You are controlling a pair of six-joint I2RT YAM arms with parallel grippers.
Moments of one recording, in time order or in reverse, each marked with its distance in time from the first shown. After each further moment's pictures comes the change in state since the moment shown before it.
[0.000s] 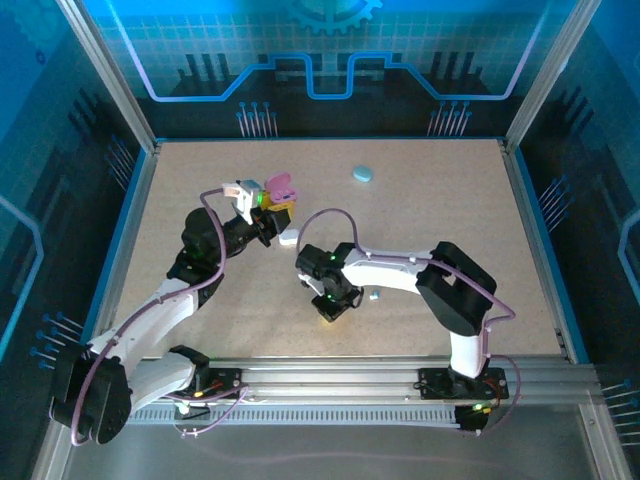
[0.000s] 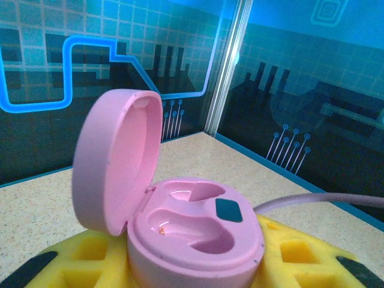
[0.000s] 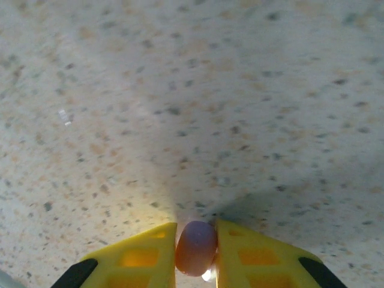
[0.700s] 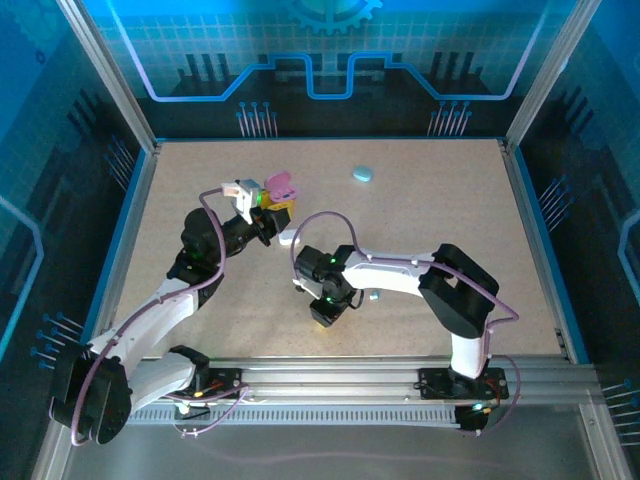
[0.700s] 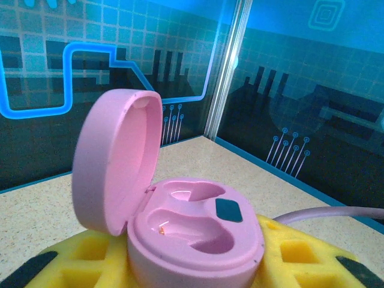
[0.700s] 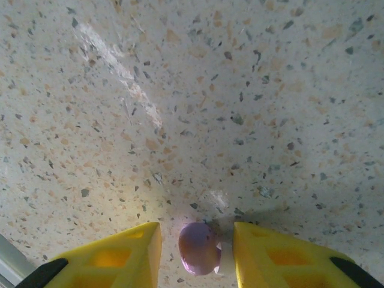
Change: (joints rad) left arm 0.000 0.000 0.000 0.017 0.000 0.000; right arm 0.033 -0.016 -0.011 0.033 -0.031 -0.141
